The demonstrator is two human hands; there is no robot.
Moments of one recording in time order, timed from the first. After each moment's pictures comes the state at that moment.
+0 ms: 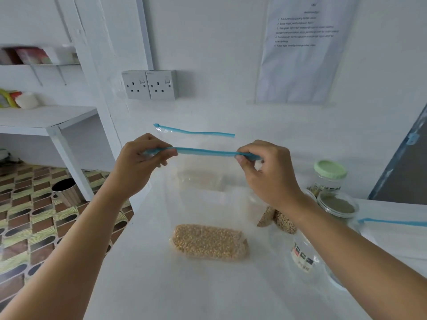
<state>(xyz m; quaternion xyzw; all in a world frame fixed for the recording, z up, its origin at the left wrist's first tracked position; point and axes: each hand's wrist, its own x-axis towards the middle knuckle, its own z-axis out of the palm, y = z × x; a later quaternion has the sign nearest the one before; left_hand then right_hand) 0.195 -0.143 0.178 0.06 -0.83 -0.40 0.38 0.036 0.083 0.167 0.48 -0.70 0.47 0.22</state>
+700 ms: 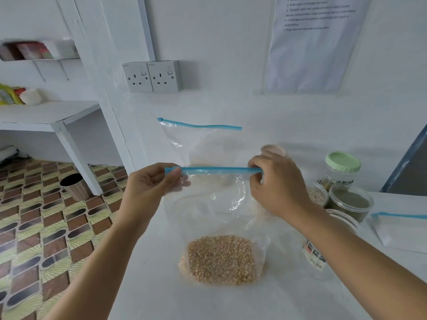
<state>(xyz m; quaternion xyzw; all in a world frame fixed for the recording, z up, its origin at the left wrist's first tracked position) 0.212 -0.109 0.134 0.16 -0.66 -0.63 0.37 0.037 0.082 0.138 0.43 -0.83 0.30 0.20</state>
